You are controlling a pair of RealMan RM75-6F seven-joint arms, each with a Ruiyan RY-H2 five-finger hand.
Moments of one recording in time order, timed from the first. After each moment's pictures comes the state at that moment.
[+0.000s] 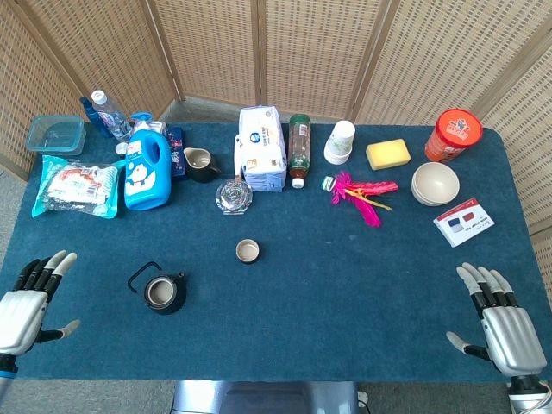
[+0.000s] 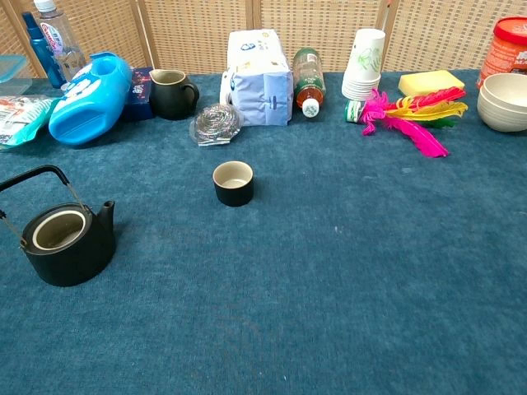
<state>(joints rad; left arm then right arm) -0.08 -1.03 0.05 -1.78 1.55 1.41 0.06 0.02 -1.00 -0.02 -1.83 -1.64 1.50 -0.03</state>
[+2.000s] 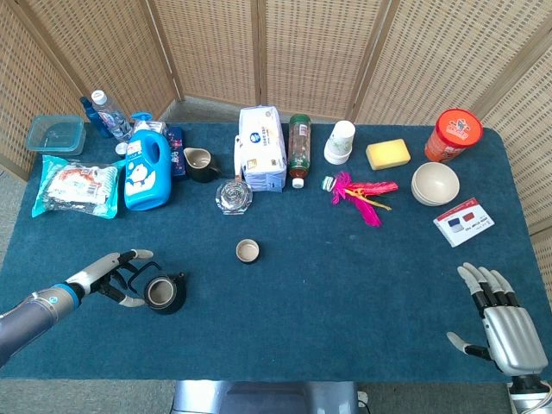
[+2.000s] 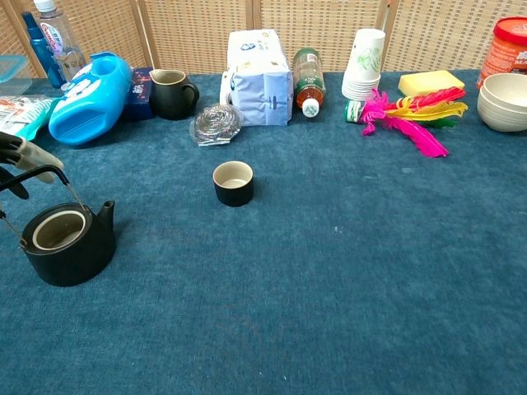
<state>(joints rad) -0.69 -0.86 -0.09 -1.84 0.98 0.36 -0.49 0.02 -0.98 -0.03 -1.83 -1.63 1.49 0.00</state>
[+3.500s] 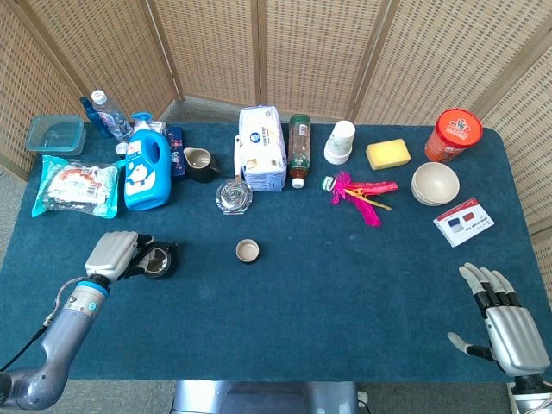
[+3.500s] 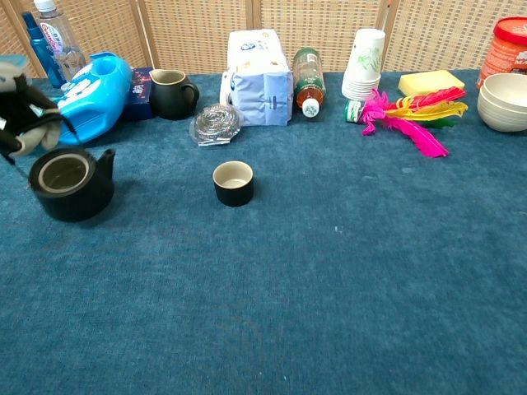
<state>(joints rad) -0.74 -1.17 0.07 -1.86 0.91 1.18 0.20 0.02 -0.97 -0.03 -1.84 -1.63 1.49 0.03</state>
